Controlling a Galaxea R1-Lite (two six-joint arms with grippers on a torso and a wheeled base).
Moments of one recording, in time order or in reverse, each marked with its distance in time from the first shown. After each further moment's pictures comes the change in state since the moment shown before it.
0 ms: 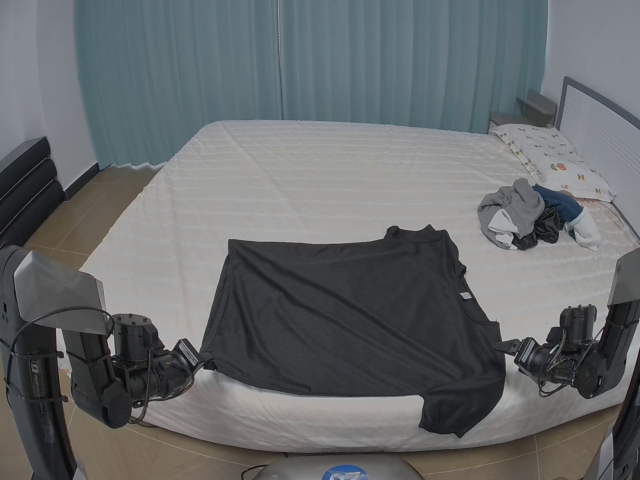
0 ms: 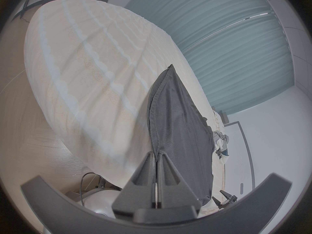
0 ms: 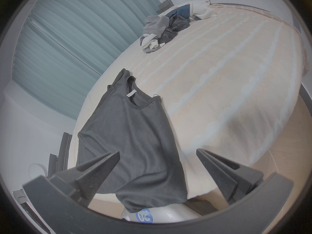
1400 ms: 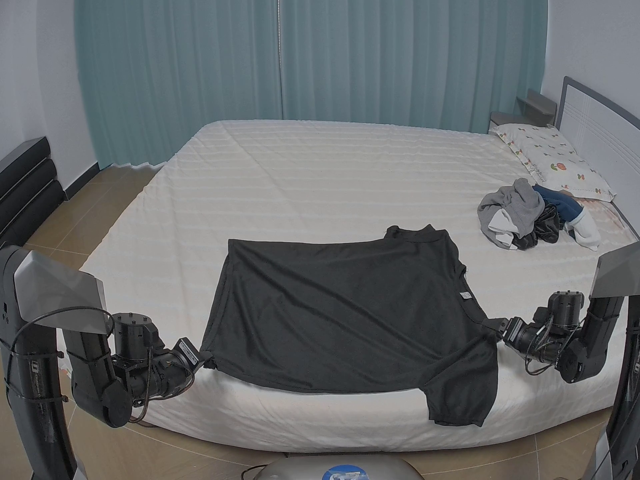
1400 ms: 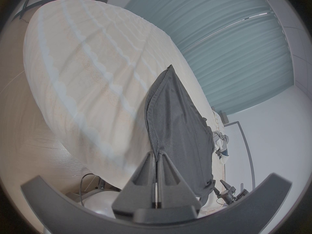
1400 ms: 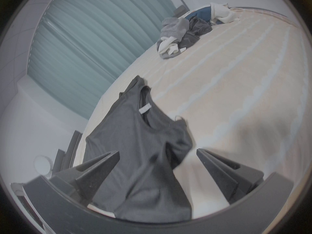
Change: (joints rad) left arm 0.000 0.001 -0.007 -0.001 0.001 0.003; right arm -0.022 0.165 -0.247 -0.060 0.099 -0.042
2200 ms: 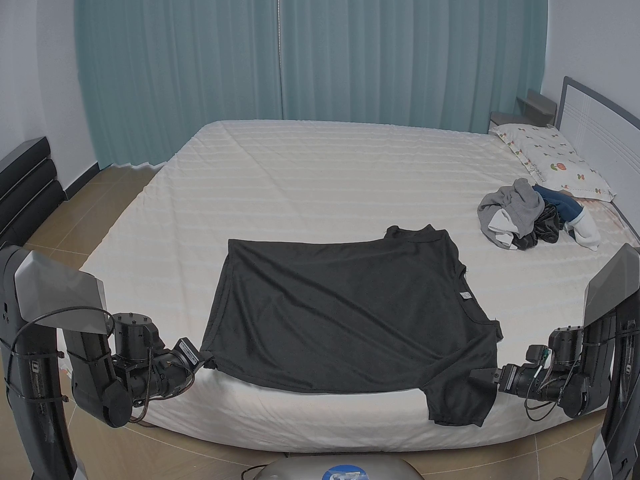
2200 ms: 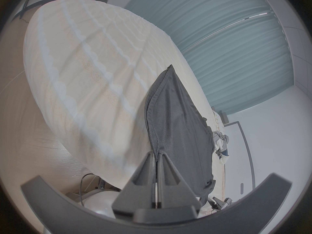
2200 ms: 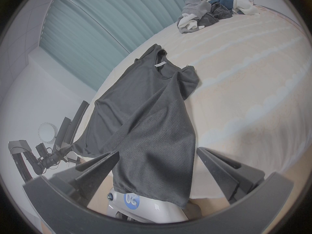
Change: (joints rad) left arm 0.000 0.002 -0.001 0.001 0.000 0.000; right arm 0.030 0.081 0.321 -0.261 0.142 -0.214
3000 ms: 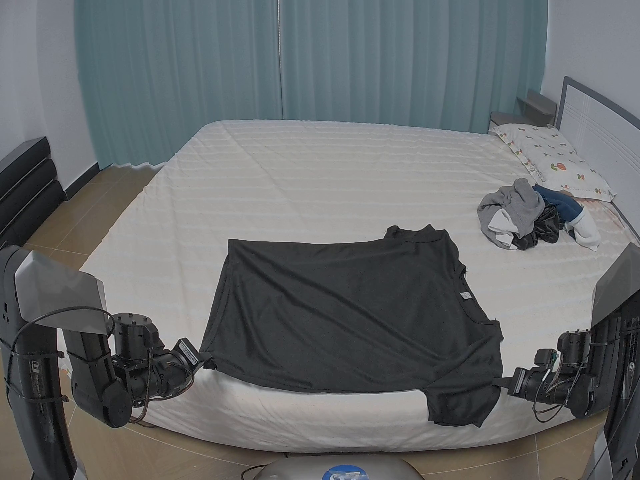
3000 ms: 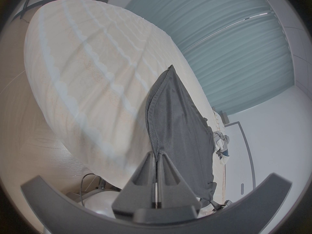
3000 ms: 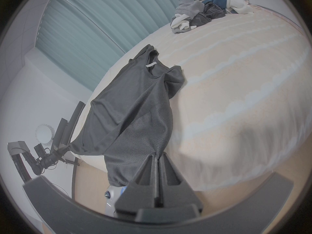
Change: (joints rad) left arm 0.001 0.000 0.003 0.000 0.004 -0.001; right arm -0.065 0.004 0.040 0.000 0.015 -0.044
